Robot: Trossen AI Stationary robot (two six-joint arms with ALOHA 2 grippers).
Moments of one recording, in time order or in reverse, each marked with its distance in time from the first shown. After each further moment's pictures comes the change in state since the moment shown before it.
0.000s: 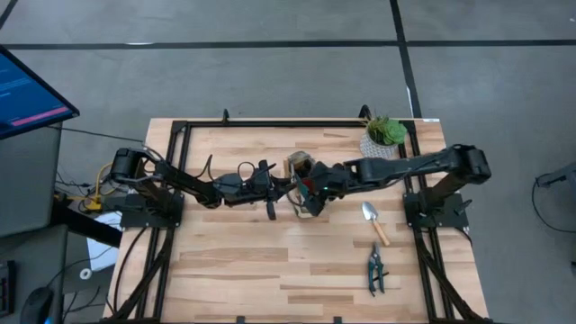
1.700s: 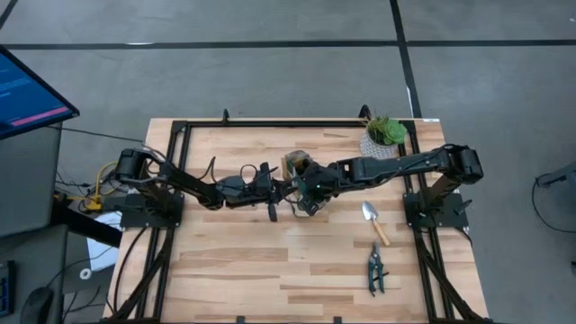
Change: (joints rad) left arm -0.011 0.045 0.000 0.015 -0.009 -0.013; right arm -0.032 0.064 0.020 0.018 -0.026 -0.045
